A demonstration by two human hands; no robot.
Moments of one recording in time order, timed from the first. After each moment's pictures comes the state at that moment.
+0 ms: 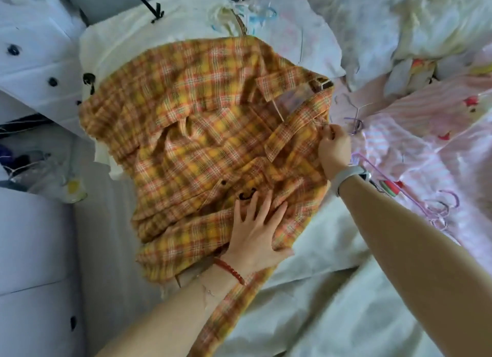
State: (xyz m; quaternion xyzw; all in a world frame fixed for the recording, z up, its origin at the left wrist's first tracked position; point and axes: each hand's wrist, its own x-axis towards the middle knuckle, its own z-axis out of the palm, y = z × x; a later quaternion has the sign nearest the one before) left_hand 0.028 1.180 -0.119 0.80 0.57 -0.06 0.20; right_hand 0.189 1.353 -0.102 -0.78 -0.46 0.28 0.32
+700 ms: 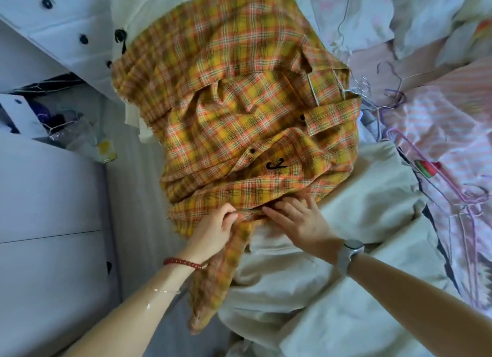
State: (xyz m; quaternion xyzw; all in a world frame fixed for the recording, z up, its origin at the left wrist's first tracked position) left_hand -0.077 1.113 -0.103 0.57 0.70 0.10 0.42; right_hand 0.145 1.167 -0.129 -0.30 -0.94 0.06 0.15
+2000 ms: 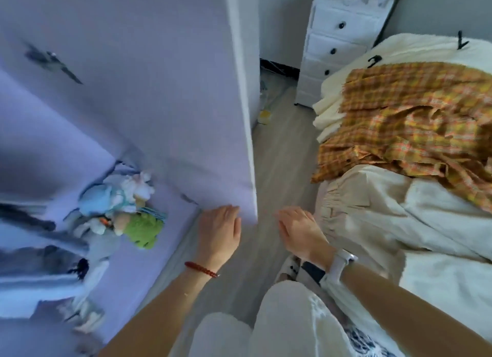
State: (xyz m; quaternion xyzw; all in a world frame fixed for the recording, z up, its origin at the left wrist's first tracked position) left_hand -0.142 0.630 0.005 0.39 0.91 0.13 0.03; right_hand -0.034 0.794 -0.014 -0.14 -0.96 0.22 -0.02
